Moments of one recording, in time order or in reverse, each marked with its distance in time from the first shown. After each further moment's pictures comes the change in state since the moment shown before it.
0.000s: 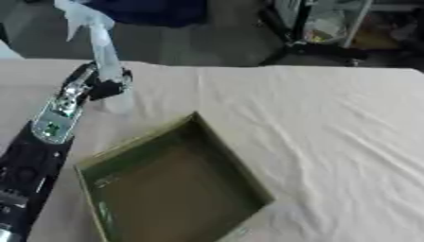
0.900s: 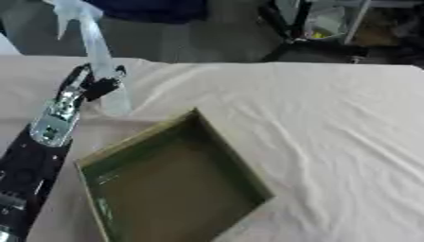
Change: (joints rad) left arm 0.018 0.000 -0.006 0.005 0.020 -0.082 0.083; right arm 0.000 0.000 -0.006 0.000 -0.010 0.007 -0.008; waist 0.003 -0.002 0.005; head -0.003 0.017
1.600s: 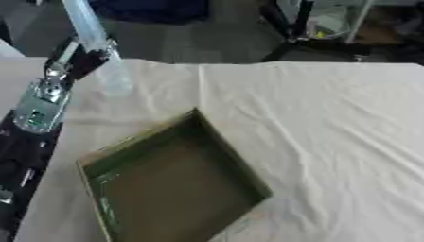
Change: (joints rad) left arm -0.014 0.044 -0.024 -0.250 0.179 -0.061 -0.042; right arm 0.017 -0.010 -0.001 0.000 -0.007 0.004 -0.012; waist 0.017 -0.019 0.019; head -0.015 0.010
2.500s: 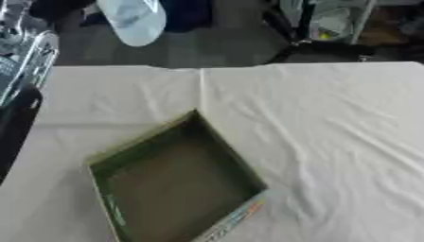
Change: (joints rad) left arm 0.104 0.112 -0.260 -0.660 0.449 0.004 -0.087; right arm 0.028 -0.025 -0.006 0.000 0.000 0.008 -0.016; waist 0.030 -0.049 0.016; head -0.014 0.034
